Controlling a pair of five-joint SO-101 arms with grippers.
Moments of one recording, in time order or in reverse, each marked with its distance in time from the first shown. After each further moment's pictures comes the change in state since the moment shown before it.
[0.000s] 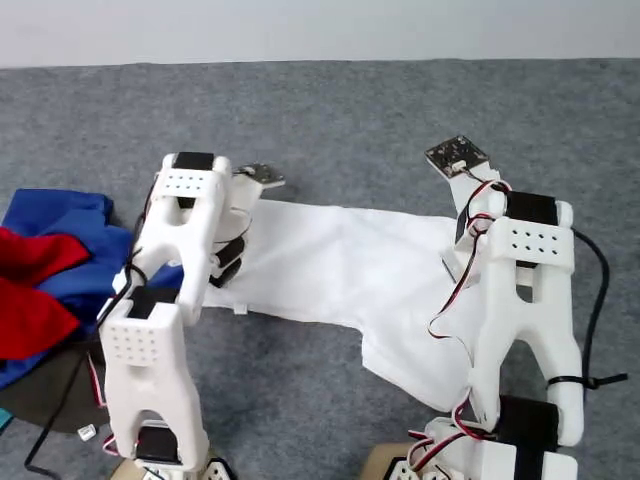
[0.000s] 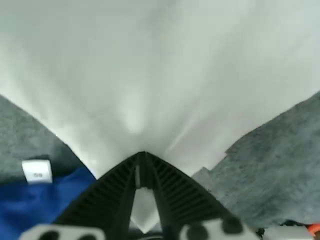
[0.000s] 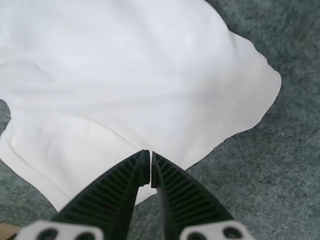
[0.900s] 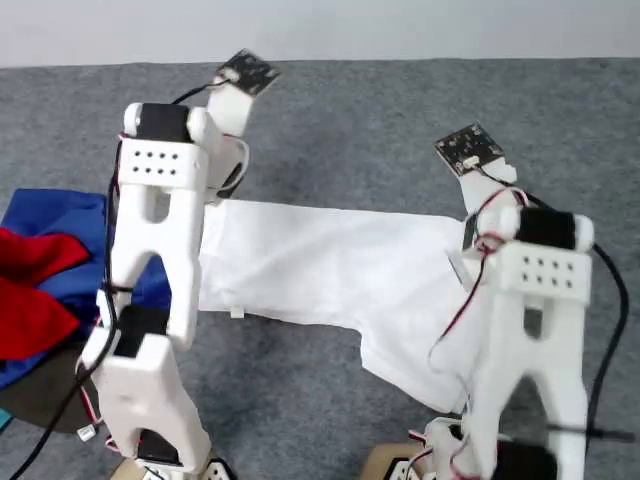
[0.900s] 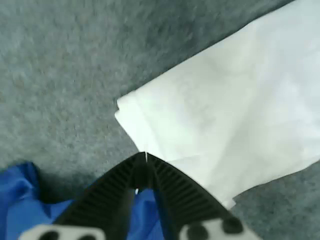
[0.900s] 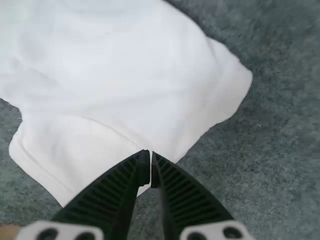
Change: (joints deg) left arm 4.2 -14.4 -21.8 0.2 6.9; right arm 0.3 -14.0 0.0 4.9 -1.8
